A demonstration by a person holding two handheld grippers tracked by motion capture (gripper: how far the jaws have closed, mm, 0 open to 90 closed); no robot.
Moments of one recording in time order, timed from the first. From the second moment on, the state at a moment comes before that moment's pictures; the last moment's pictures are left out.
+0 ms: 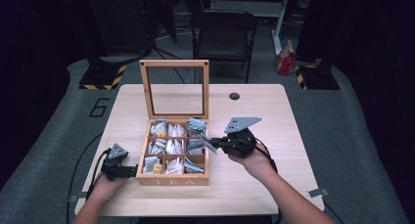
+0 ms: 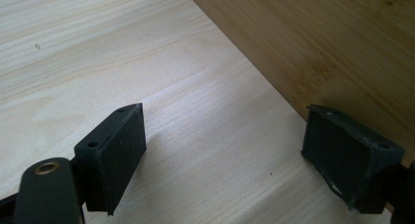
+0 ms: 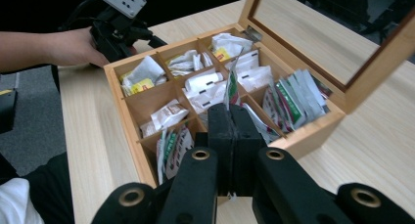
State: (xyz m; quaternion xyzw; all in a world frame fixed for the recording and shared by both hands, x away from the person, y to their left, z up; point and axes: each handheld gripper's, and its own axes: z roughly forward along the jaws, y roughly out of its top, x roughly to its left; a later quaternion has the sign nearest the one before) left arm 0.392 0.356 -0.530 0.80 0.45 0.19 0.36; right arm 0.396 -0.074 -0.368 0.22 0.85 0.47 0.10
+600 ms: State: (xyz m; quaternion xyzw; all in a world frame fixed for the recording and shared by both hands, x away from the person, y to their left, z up) left arm 0.392 0.356 -0.530 0.80 0.45 0.20 0.36; right arm 0.403 -0.122 -0.367 0.26 0.84 0.46 0.14
